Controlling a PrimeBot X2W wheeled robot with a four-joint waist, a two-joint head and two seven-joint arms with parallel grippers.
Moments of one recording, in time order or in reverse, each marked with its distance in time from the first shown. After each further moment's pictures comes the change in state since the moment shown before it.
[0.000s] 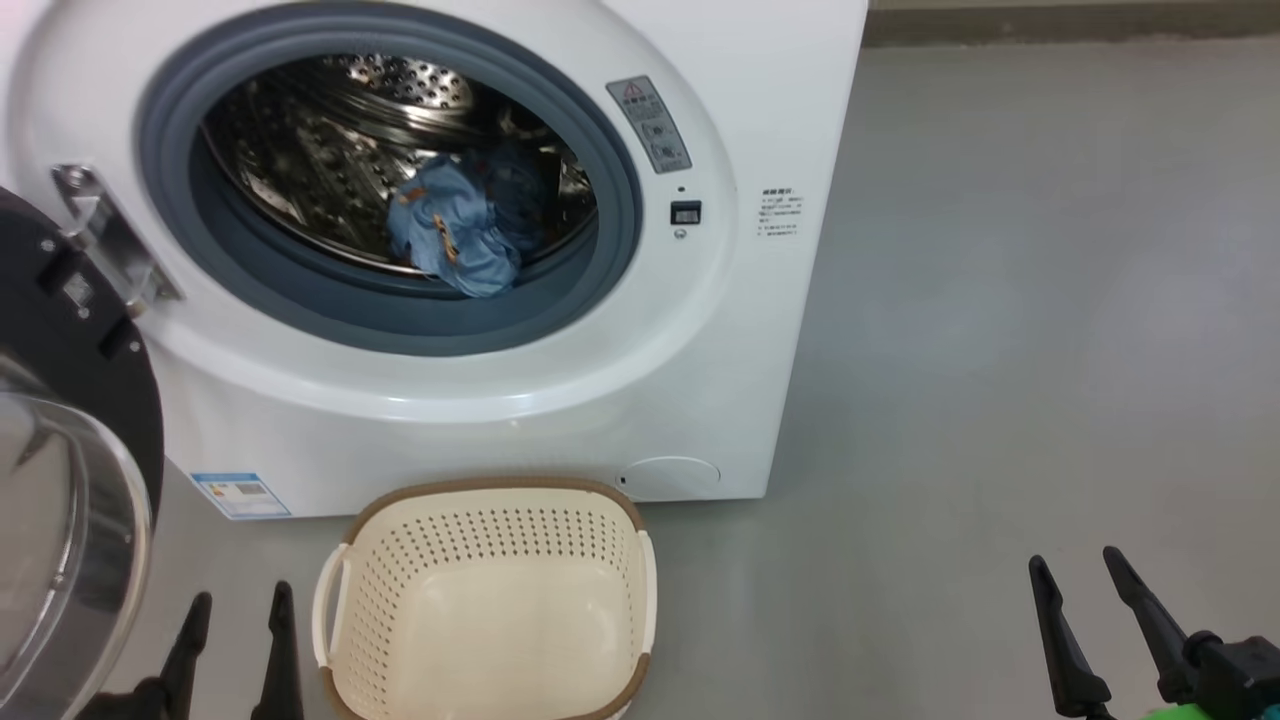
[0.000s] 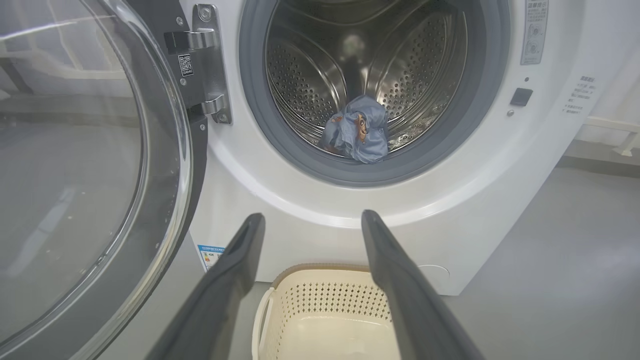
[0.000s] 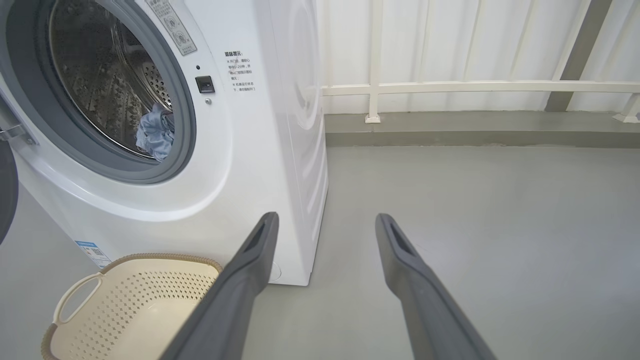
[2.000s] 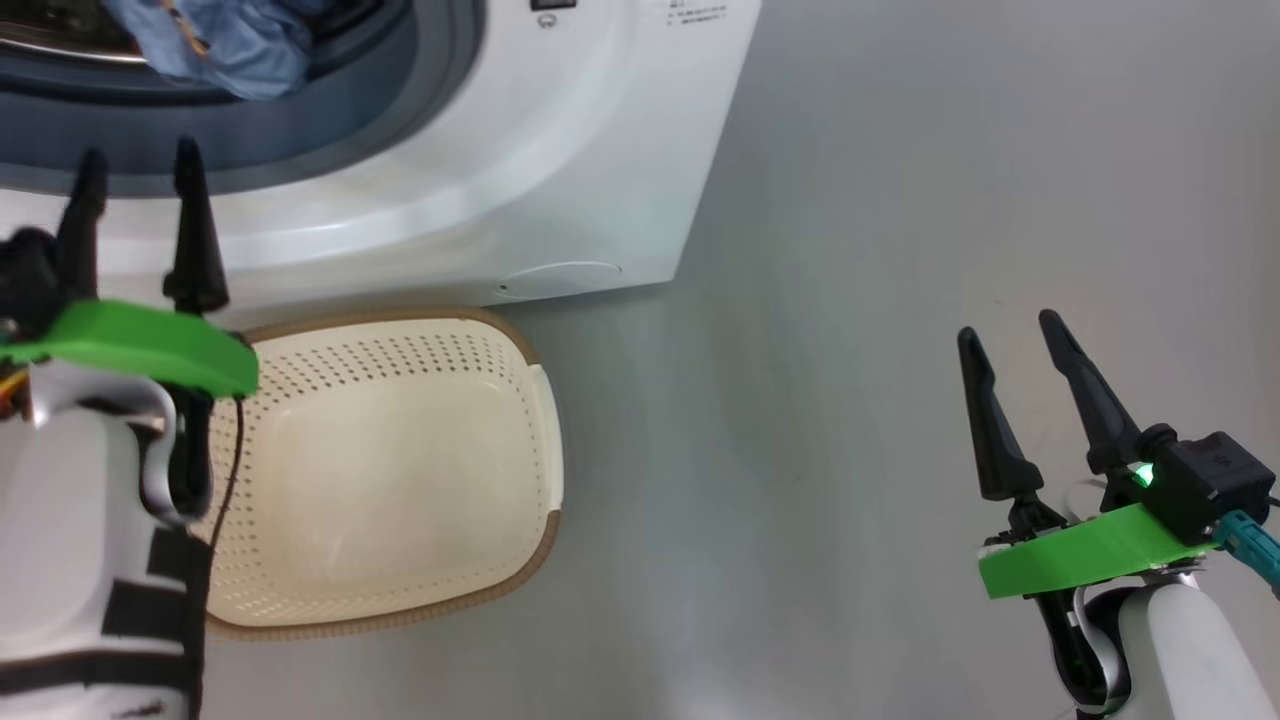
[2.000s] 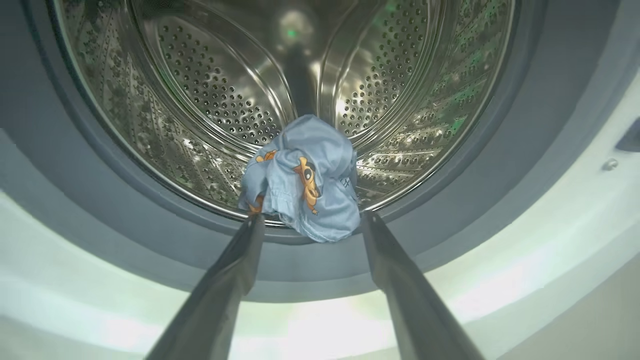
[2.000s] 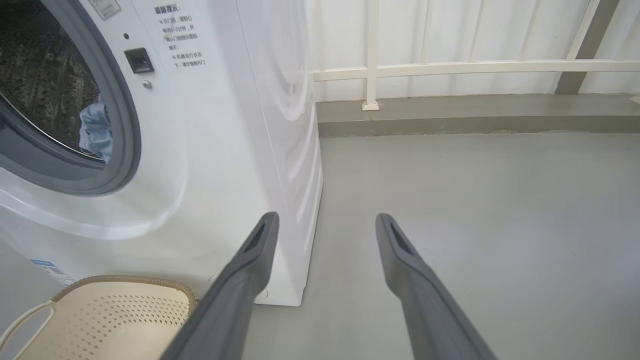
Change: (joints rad) left arm -0.765 0.076 -0.077 0.381 -0.053 0.000 0.000; right arm -0.336 0.054 0.077 -0.025 -0.018 0.000 0.000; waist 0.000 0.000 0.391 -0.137
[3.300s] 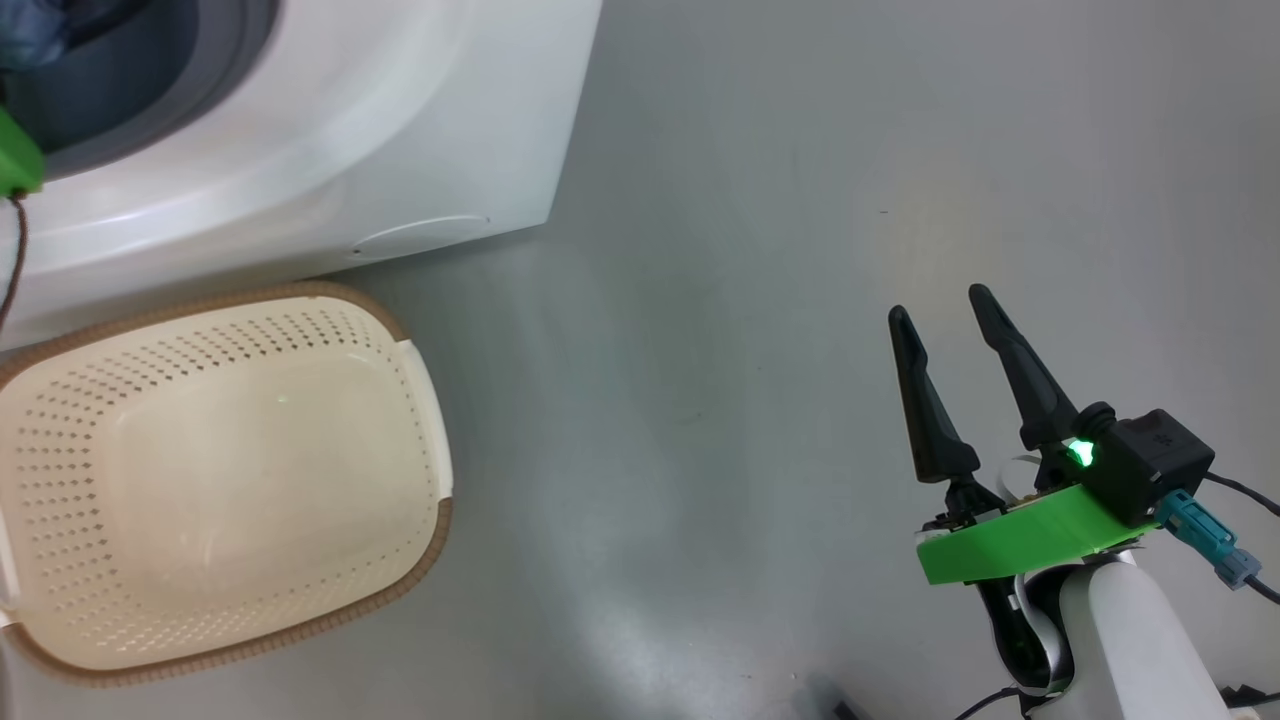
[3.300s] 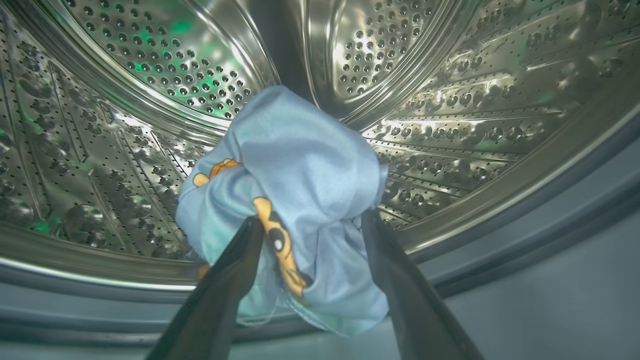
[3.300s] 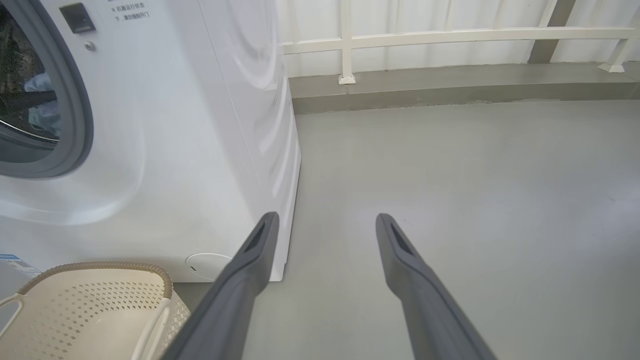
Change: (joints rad) left arm -0.568 0.156 -0.134 0.639 0.037 0.000 0.000; right arm -0.048 0.053 0.067 0.000 0.002 0.000 0.000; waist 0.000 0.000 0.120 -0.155
